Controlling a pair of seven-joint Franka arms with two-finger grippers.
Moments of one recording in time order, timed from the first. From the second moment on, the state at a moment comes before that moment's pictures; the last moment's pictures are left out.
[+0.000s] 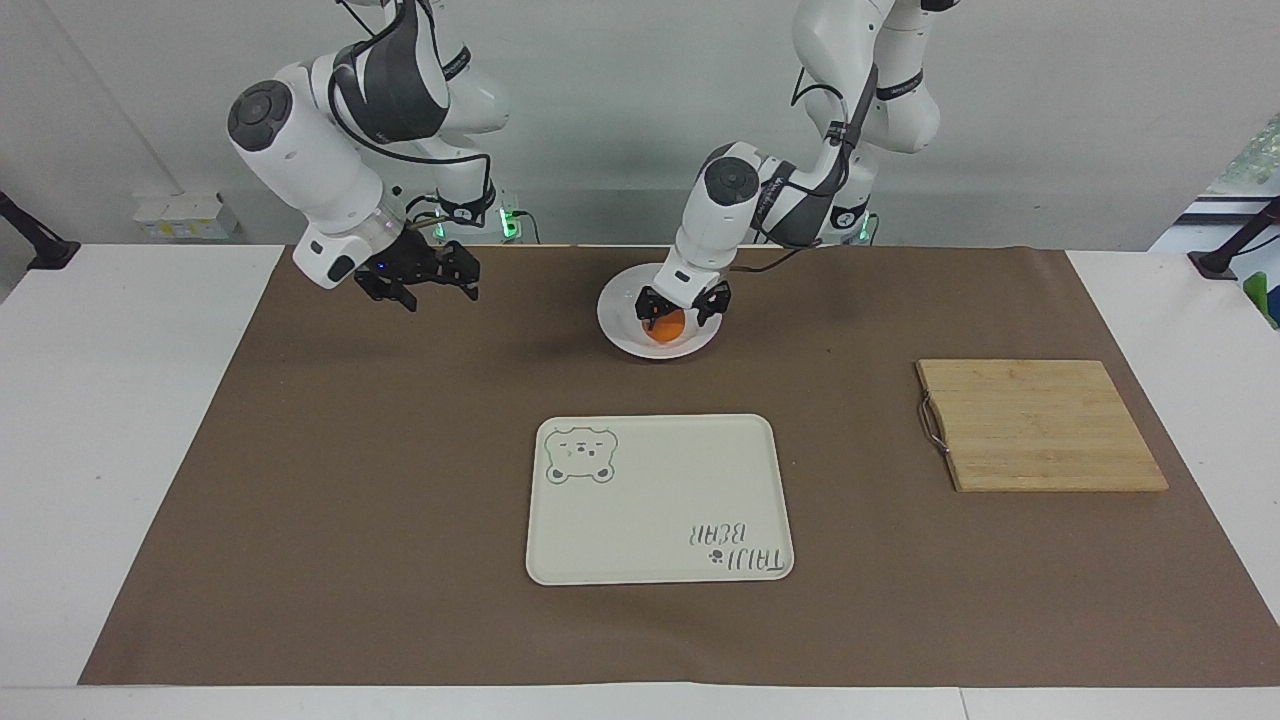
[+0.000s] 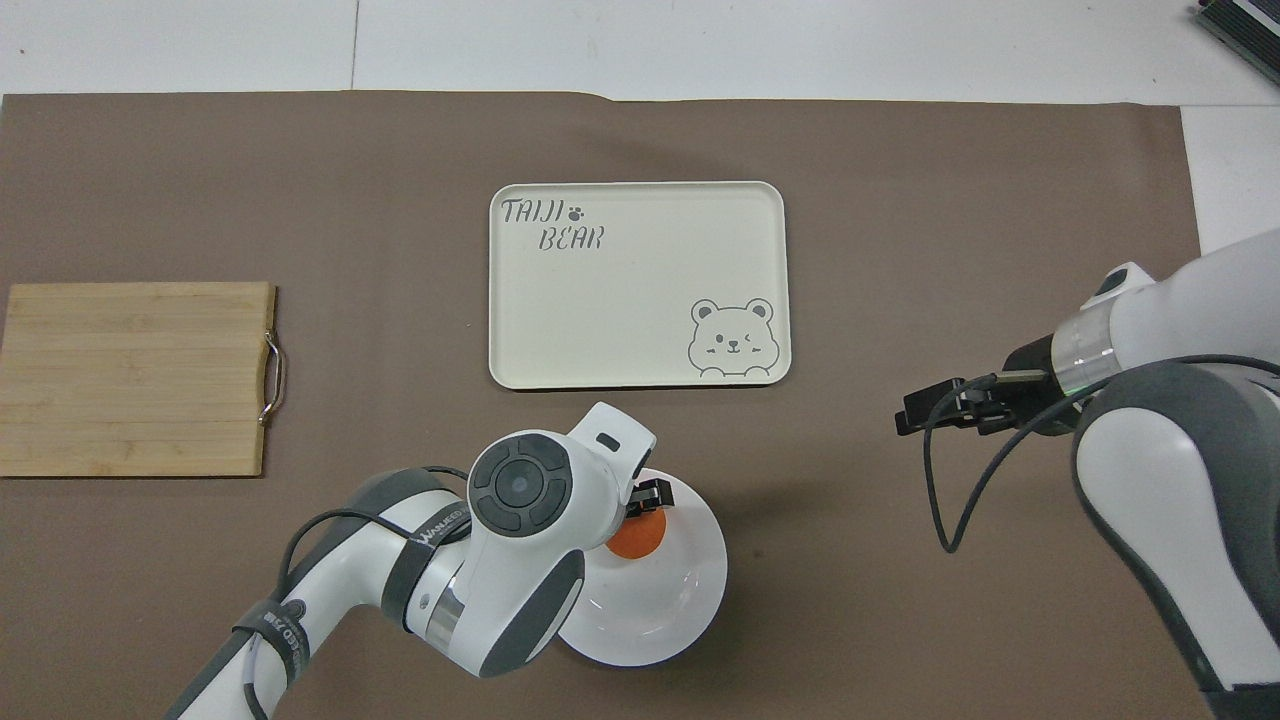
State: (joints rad) left arm -0.67 0.10 -0.09 -2.16 -0.24 2.28 -0.74; right arm 0.09 -0.06 0.05 -2.10 0.45 1.84 -0.08
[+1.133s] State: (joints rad) left arm -0.22 0.02 -0.05 -1.58 -0.03 1.59 -0.13; right arm 0.28 -0.01 0.05 -2.44 1.00 2.17 -0.45
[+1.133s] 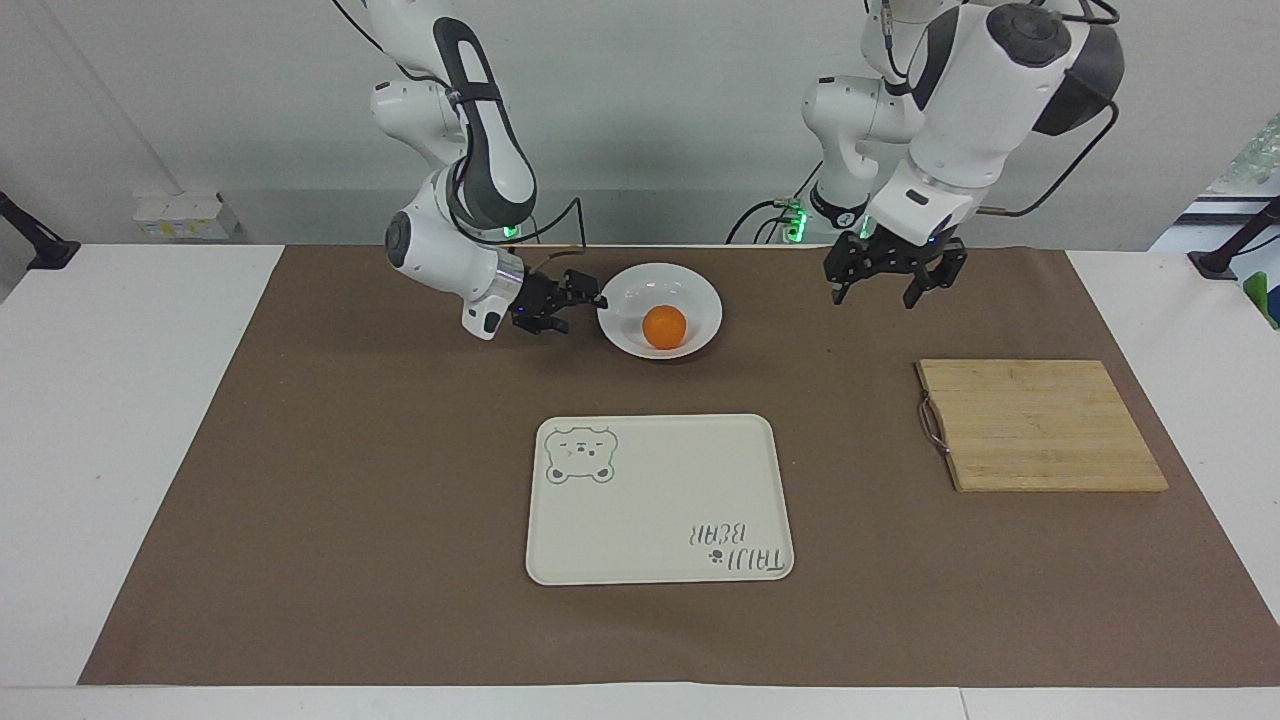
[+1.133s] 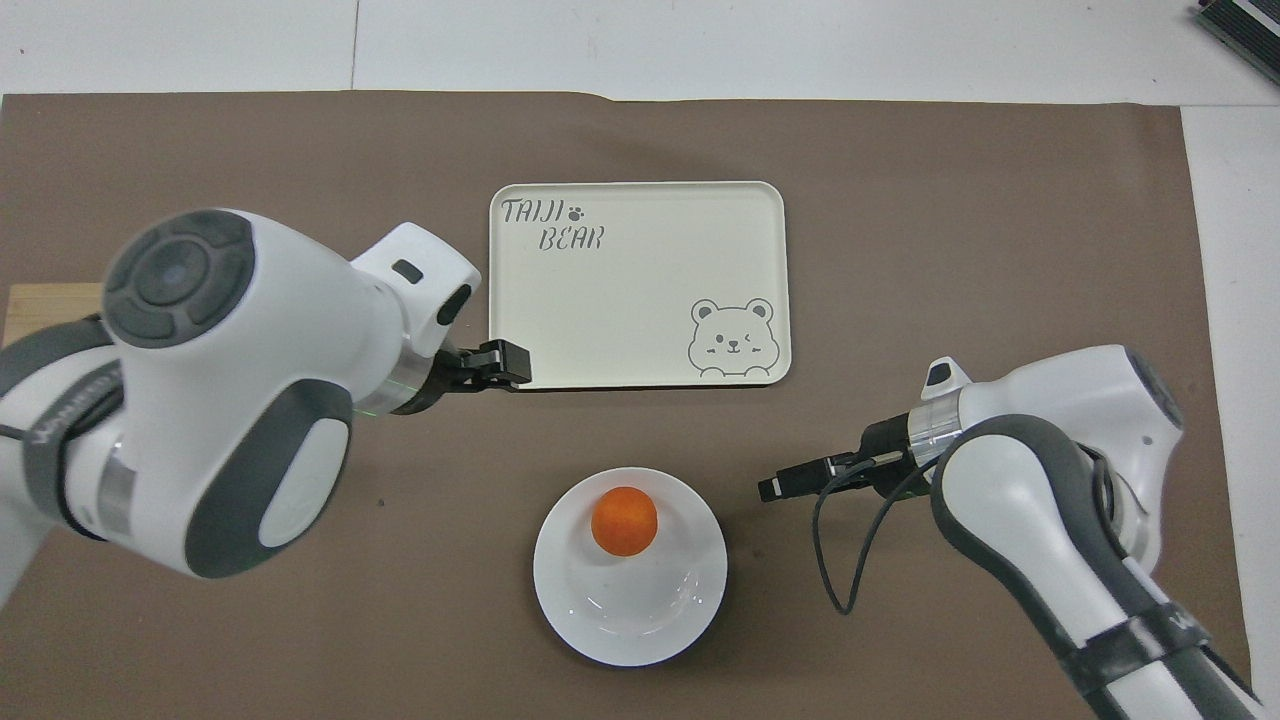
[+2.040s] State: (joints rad) left arm -0.07 -0.08 -0.05 -1.63 0.03 1.44 0.14; right arm 0.44 0.01 0.05 -2.53 1.18 2.34 -0.46
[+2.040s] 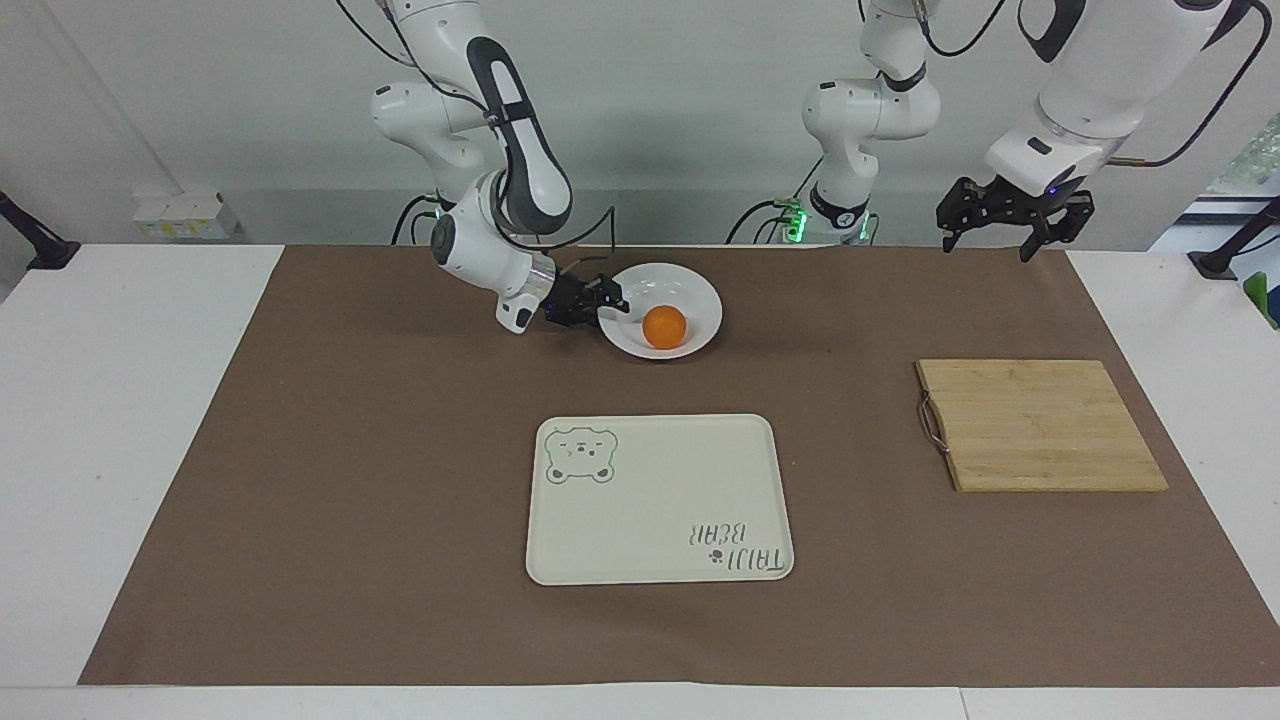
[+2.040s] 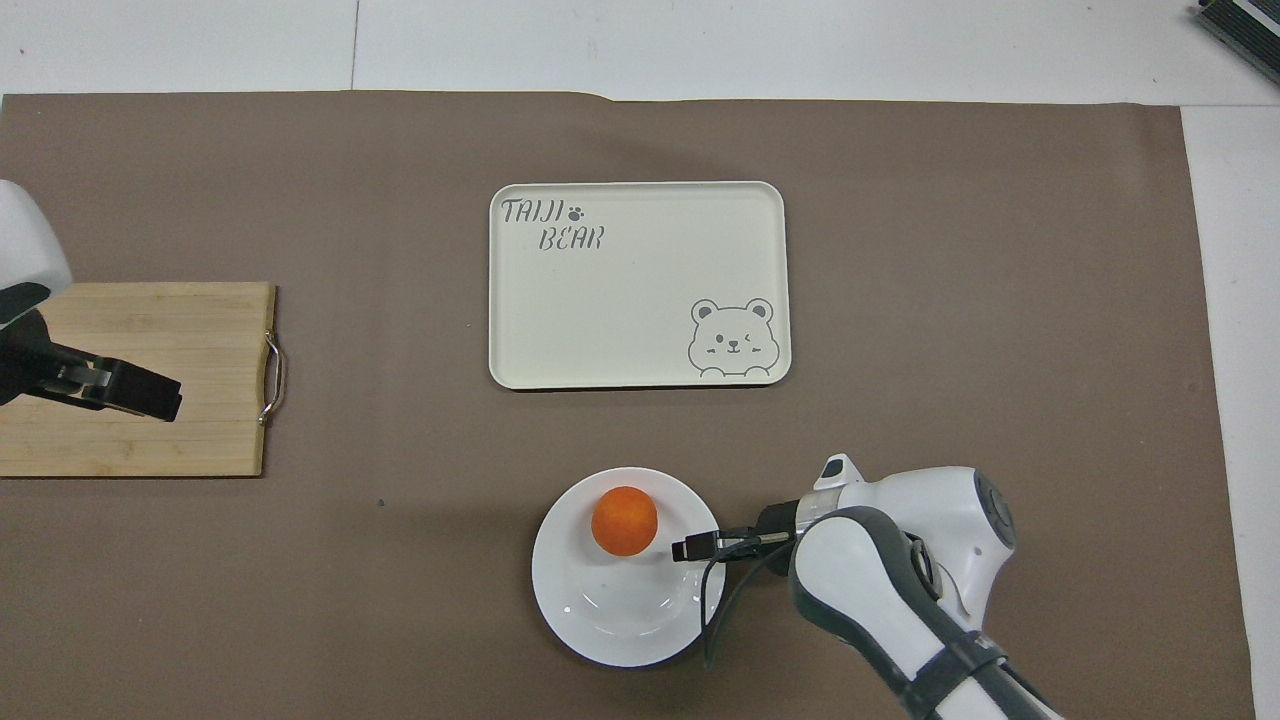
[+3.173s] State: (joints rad) left arm -0.04 -0.09 -0.04 -1.66 0.03 1.59 0.06; right arm 0.37 0.02 0.04 -2.53 1.30 2.23 -0.69
